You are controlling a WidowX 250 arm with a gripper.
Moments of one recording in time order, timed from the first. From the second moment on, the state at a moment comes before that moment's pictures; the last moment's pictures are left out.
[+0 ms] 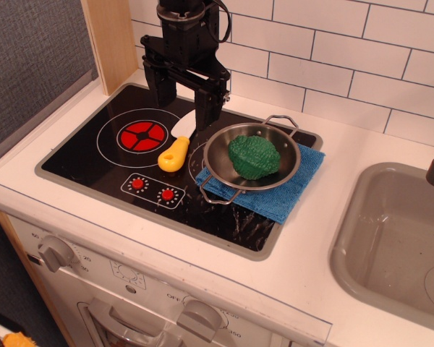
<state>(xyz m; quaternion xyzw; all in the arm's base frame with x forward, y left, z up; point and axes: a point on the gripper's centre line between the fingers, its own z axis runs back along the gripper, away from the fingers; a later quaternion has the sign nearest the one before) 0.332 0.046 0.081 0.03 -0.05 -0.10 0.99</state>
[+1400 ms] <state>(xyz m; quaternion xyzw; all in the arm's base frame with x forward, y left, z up) 0.331 0.069 0.012 -0.04 -0.04 0.02 1.00</state>
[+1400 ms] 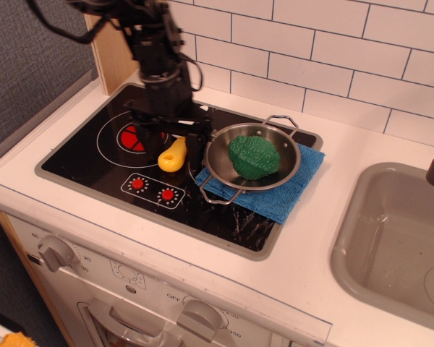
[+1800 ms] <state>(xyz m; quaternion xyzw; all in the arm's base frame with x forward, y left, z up) 0.328 0.065 0.010 0.01 0.00 0.00 1.00</state>
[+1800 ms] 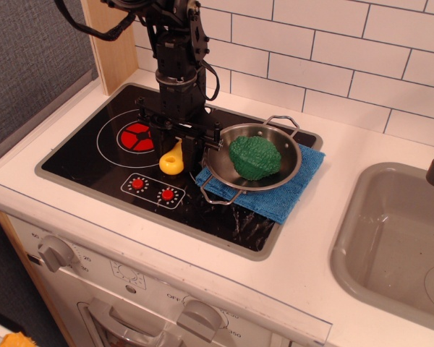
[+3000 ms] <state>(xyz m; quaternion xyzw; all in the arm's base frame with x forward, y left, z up) 0.358 0.174 0.028 0.01 -0.01 -0.12 0.99</state>
